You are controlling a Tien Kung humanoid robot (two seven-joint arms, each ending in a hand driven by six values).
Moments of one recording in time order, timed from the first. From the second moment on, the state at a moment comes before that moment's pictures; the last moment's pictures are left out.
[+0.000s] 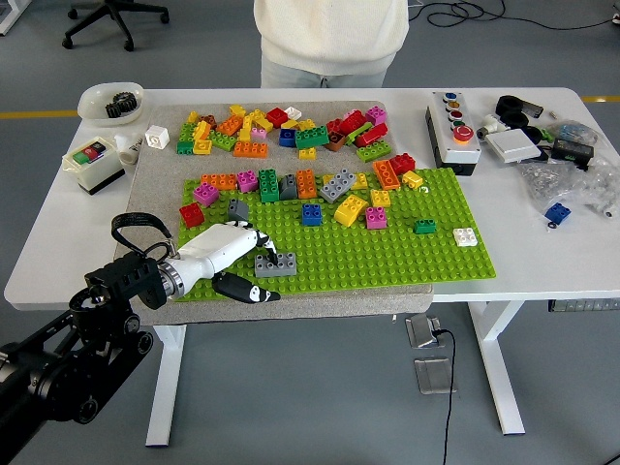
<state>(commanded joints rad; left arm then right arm) -0.44 0.17 -1.03 -1.11 2.27 -0.13 -0.17 0.09 -0.07 1.62 0.18 -2.04 0.05 -0.13</state>
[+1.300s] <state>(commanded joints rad) -0.47 0.20 -1.22 -1.28 2.27 -0.13 -0.15 0.09 -0.08 1.63 0.18 -2.04 0.05 -0.13</state>
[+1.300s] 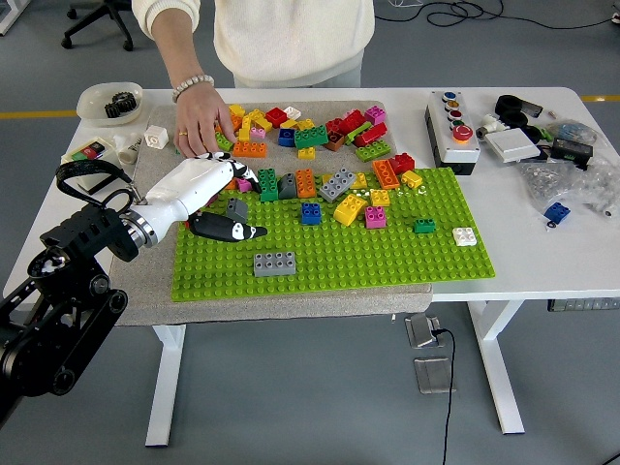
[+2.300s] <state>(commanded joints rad) -0.54 0.20 -1.26 -1.19 2.25 -0.02 -0.20 0.10 -0.08 1.63 0.18 -2.04 0.05 -0.13</state>
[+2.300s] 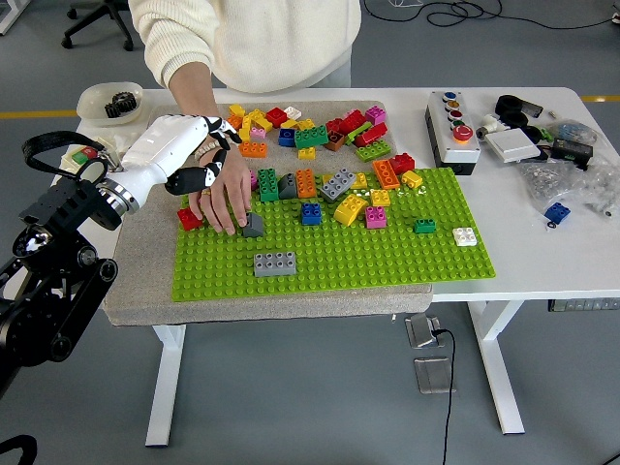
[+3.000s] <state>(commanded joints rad) -0.56 0.20 -1.27 -1.17 2.27 -0.11 -0.19 0.10 -0.08 1.63 0.18 -2.04 0.05 -0.13</state>
